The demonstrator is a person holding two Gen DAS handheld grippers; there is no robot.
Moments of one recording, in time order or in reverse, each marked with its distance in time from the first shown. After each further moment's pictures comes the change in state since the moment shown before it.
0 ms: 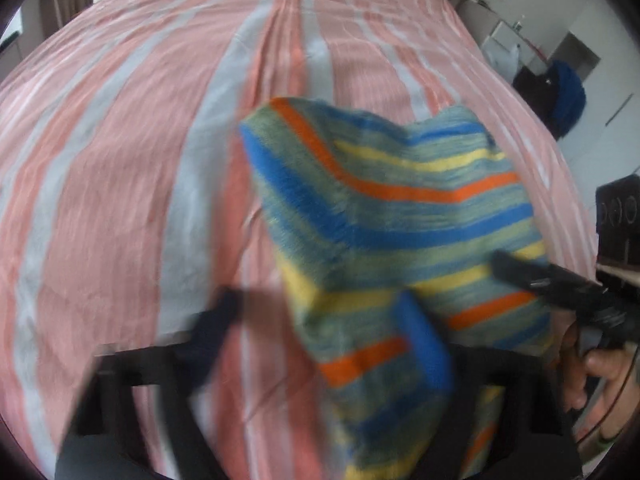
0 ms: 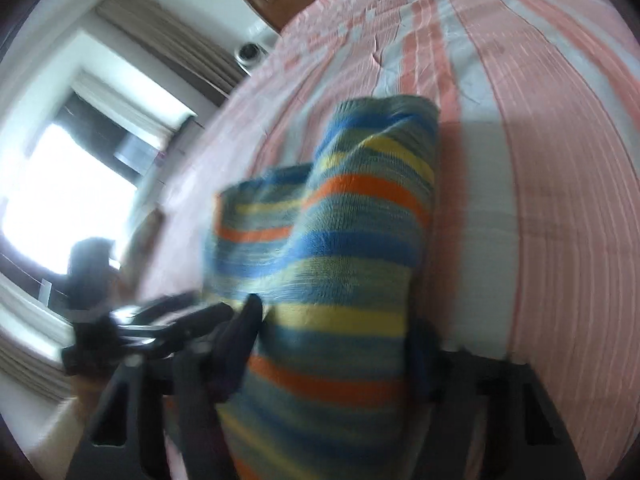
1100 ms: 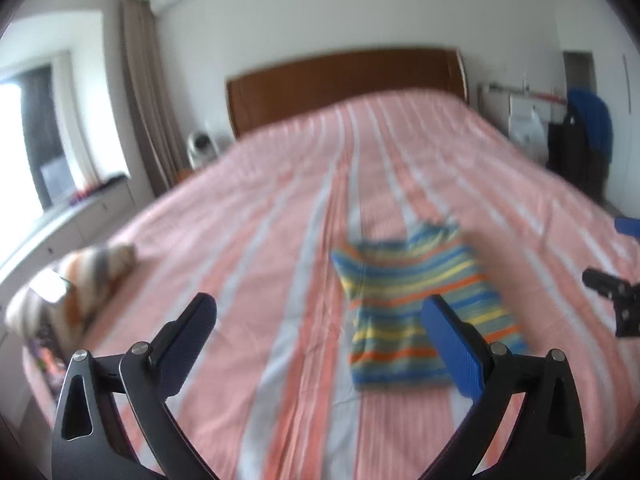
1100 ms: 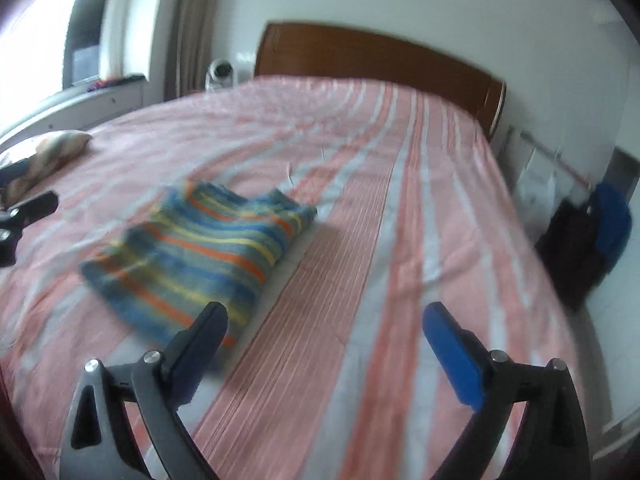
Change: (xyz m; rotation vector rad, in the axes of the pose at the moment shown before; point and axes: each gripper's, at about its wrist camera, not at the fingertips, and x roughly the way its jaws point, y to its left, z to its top) left arm -0.197 -0.105 -0.131 0.162 -0.646 0.460; right arm -0.187 0.067 -0.090 -0.482 -0.347 -0.586
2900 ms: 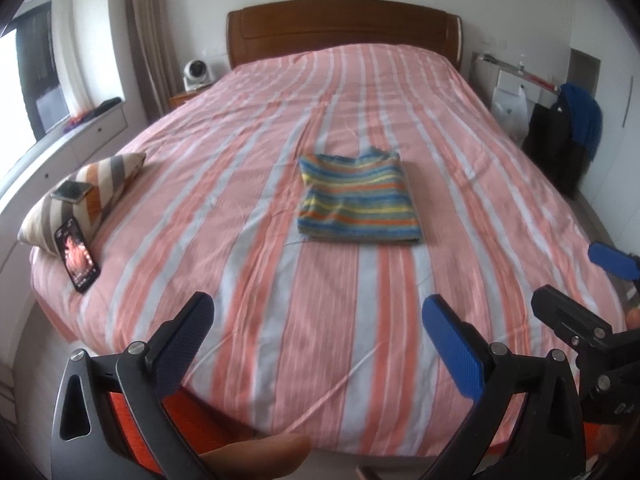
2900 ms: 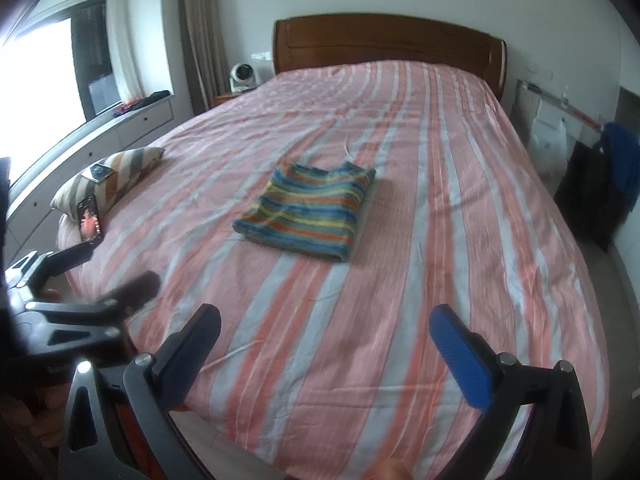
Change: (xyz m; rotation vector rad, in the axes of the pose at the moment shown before) left arm -0.128 -0.023 -0.028 -0.091 0.308 -0.085; right arm -0.186 0.053 -0.030 0.152 0.112 0.159
